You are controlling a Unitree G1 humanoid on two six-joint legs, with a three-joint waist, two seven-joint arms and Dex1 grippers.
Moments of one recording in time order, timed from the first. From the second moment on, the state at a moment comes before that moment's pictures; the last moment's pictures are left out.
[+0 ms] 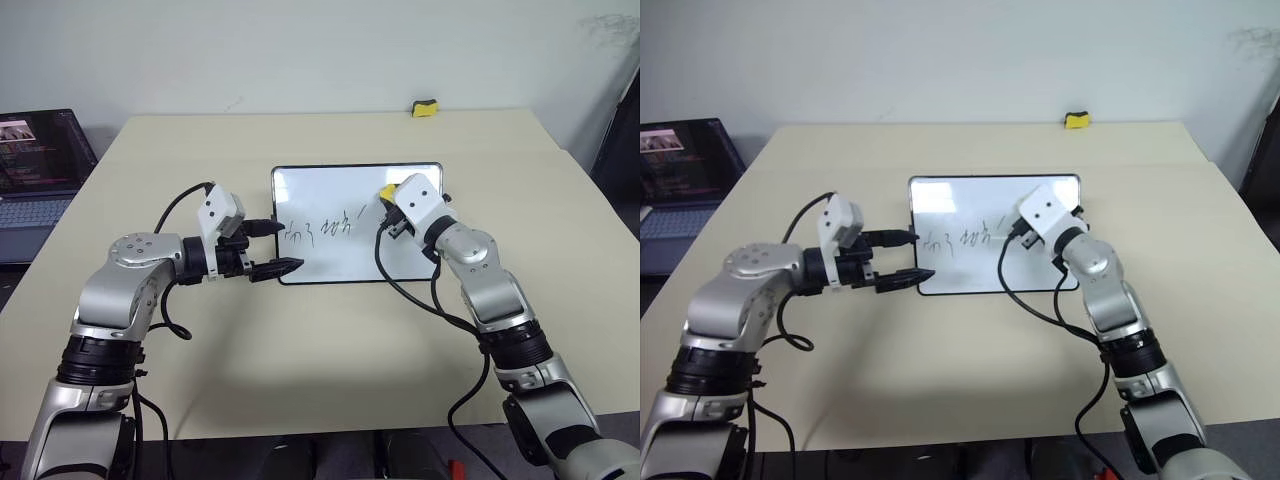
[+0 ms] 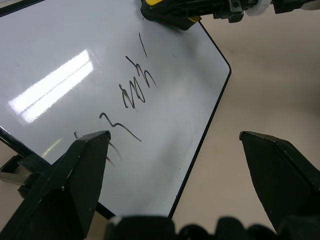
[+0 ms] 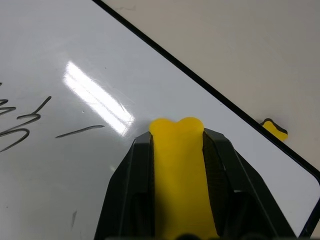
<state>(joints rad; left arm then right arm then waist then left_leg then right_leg) -0.51 0.73 0.01 -0.01 -0.44 0.52 -1.08 -0.66 -0.28 0.19 0.06 -0.21 0.34 0.34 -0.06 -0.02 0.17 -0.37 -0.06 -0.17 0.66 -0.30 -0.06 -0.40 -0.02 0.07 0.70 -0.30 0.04</state>
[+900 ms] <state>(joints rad) -0.51 0.74 0.04 0.04 -0.43 0.51 -1.05 -0.66 -0.25 0.21 0.03 -0.20 0.30 0.34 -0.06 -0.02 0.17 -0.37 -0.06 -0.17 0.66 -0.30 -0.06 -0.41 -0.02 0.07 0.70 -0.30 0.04</state>
